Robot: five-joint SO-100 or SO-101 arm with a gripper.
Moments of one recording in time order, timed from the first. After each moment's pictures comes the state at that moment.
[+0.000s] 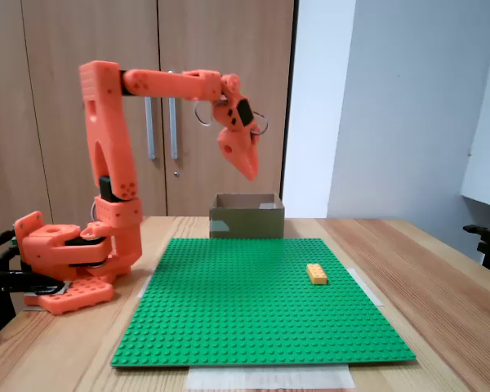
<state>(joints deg) -43.4 95.4 89.6 61.3 -11.4</state>
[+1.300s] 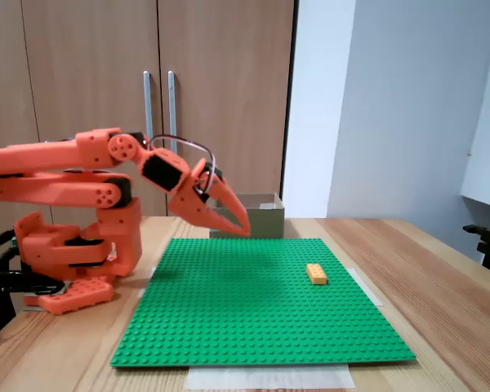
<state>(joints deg) -3.5 178.2 172.4 40.1 3.7</state>
